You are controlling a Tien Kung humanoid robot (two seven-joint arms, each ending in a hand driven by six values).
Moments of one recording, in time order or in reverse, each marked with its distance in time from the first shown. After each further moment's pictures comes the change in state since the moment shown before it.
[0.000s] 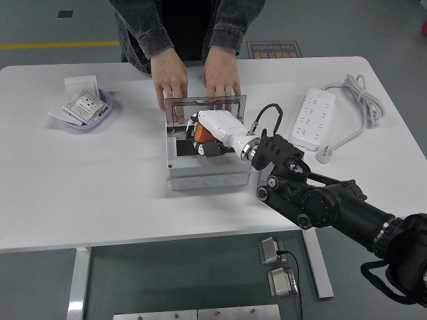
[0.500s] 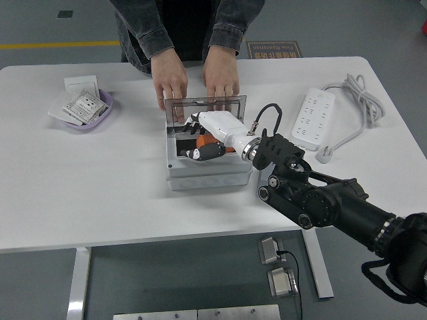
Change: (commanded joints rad) left arm -0.005 -0.002 0.019 0.000 -0.010 0.001 -0.007; right arm 0.000 -0.002 0.003 -0.008 -0.029 0.009 0.007
